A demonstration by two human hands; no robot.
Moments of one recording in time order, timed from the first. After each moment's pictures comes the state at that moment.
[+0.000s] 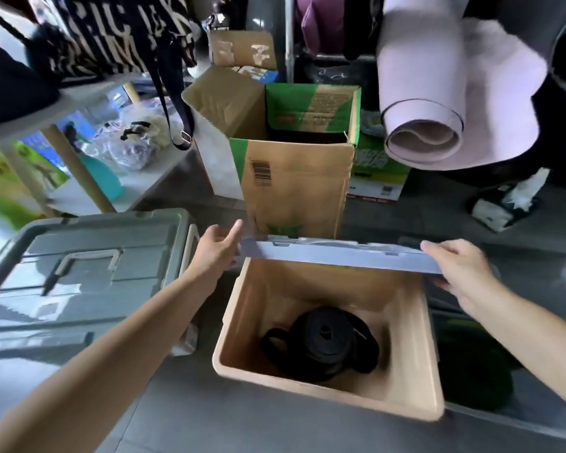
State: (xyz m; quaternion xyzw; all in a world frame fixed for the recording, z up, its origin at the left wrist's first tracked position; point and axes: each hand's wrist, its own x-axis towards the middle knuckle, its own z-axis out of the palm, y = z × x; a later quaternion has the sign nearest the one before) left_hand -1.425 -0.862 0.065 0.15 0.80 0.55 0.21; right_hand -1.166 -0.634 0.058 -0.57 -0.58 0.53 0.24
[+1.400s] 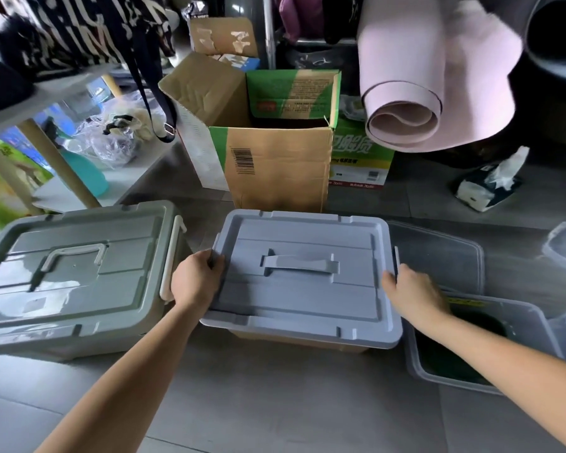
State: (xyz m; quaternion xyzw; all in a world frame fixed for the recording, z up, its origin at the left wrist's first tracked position) left_hand -1.417 -0.898 0.004 0.23 0.95 0.22 0.01; right_hand -1.144 -0.682 0.006 -0.51 -0.84 0.19 0.01
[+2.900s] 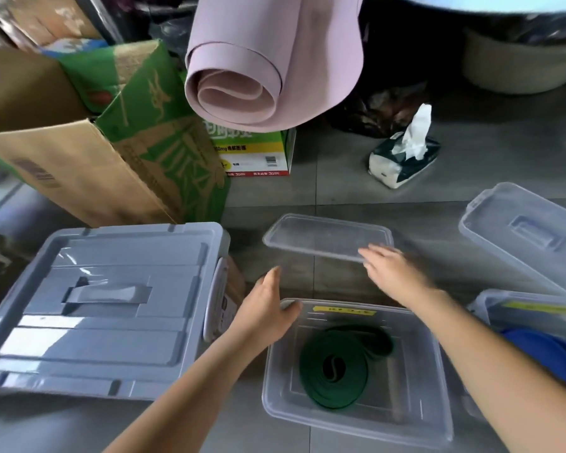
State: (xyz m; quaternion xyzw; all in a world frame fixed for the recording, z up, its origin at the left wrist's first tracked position) left_hand -1.147 -0.646 -0.047 0.39 0.86 0.17 0.27; right_hand -0.999 -0.448 -0.101 -0.32 -0.93 0.15 -0.01
